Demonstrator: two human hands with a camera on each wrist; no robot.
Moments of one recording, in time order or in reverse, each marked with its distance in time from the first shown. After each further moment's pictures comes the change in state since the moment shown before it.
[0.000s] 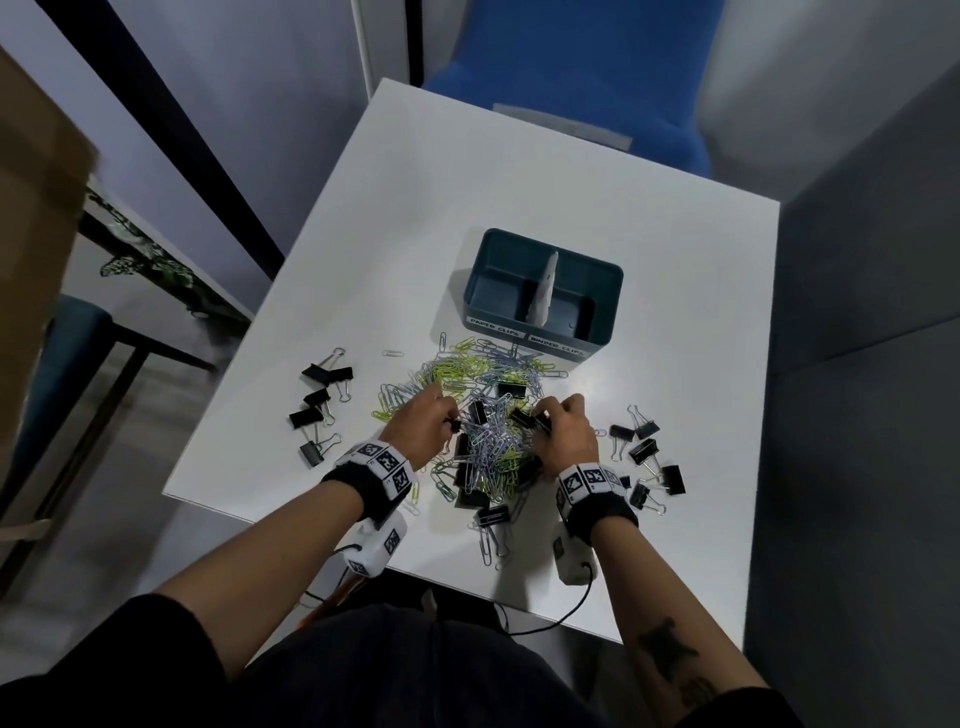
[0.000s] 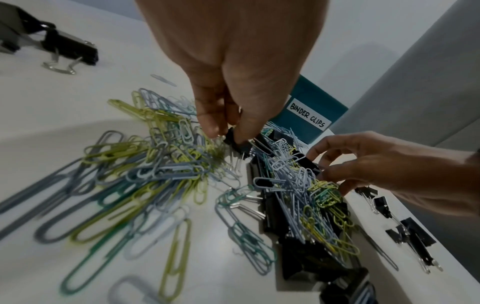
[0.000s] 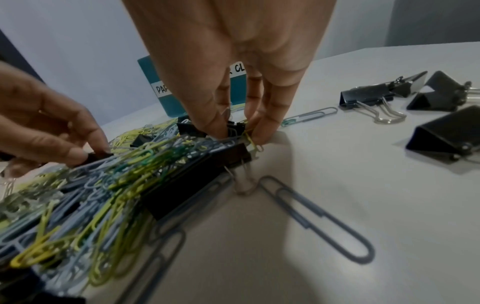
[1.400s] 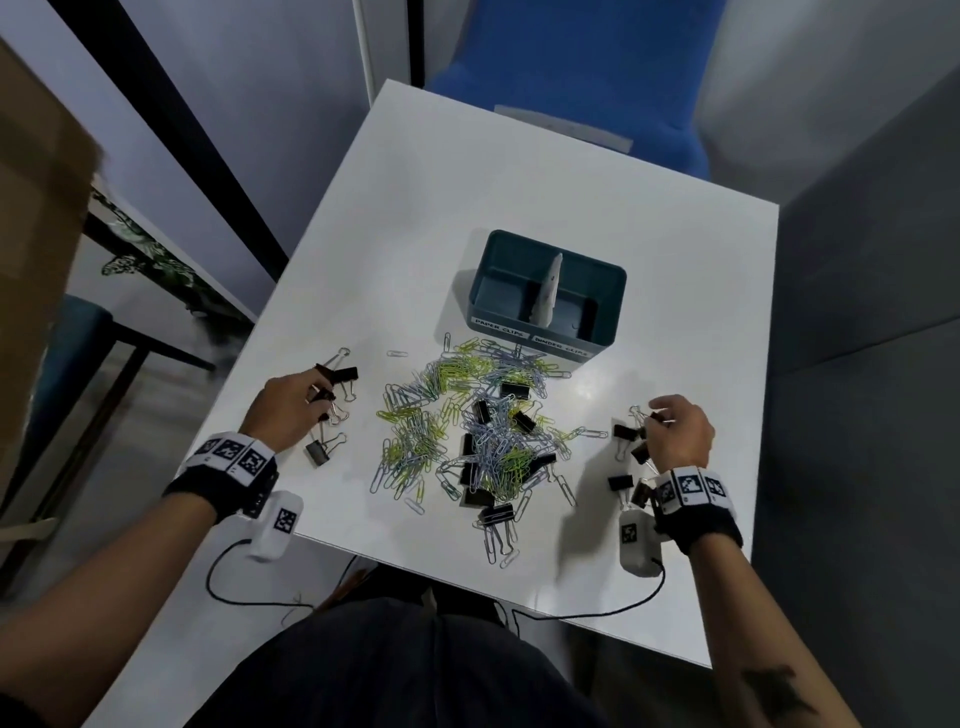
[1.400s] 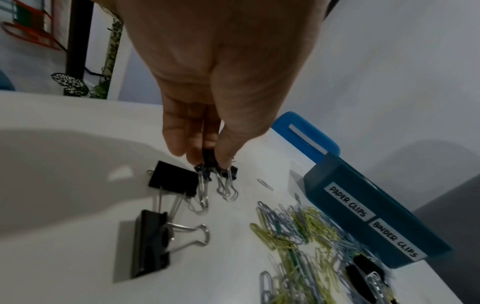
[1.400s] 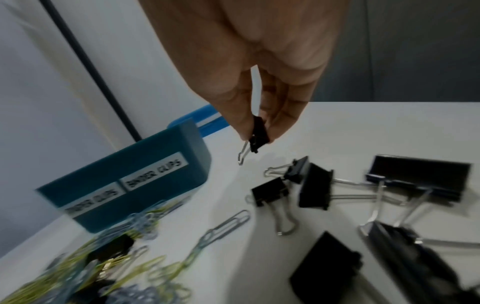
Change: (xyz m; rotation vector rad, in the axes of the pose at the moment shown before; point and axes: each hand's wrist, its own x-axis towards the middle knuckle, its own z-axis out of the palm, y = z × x) left_hand -0.050 -0.116 -0.089 -0.145 0.139 -0.431; right_hand 0.000 0.086 -0.072 0.360 0.357 0.398
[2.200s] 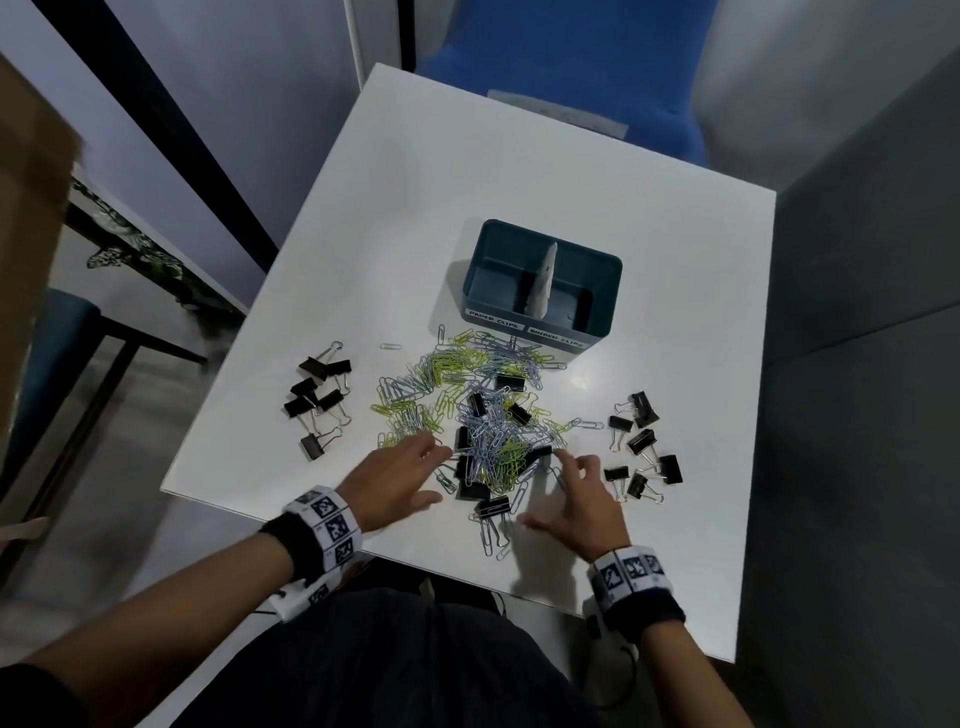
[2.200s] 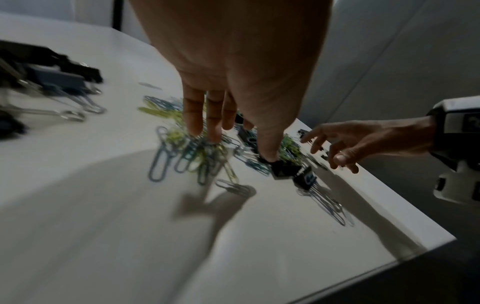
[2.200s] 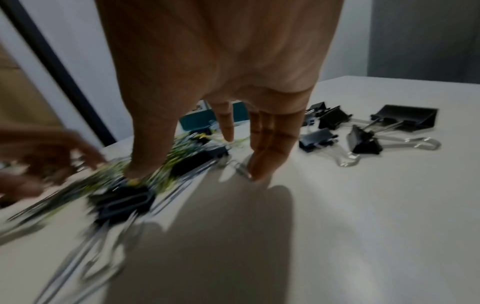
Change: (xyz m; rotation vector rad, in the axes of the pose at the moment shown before) left_hand -0.075 0.067 0.090 0.452 -0.330 0.700; right_hand -0.123 0.006 0.039 -0.385 -0.567 -0.338
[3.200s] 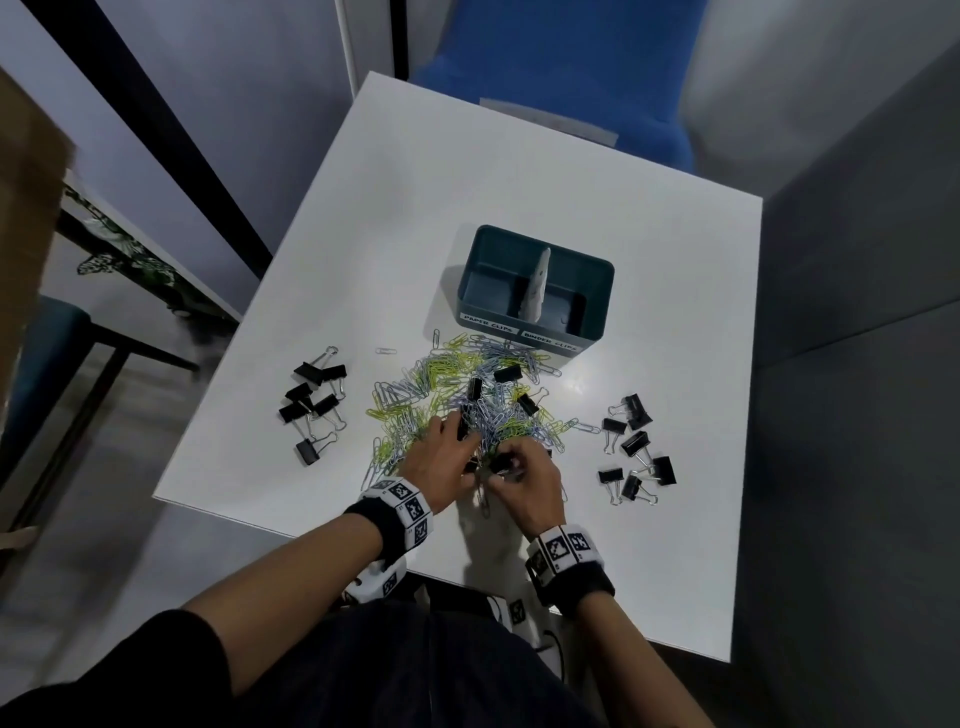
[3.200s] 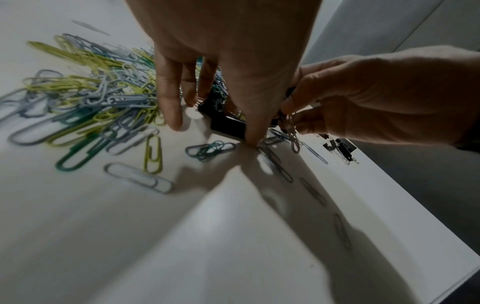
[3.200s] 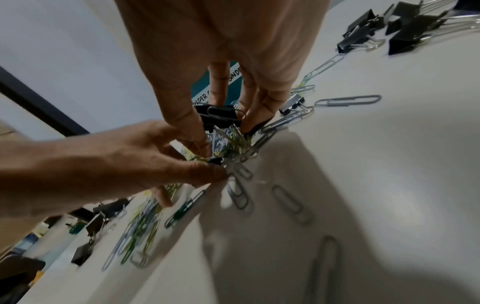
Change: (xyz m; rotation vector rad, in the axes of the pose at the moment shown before) left_hand 0.059 0.042 0.008 -0.026 0.041 -0.224; right_hand 0.024 -0.057 0.028 0.564 0.260 -0.107
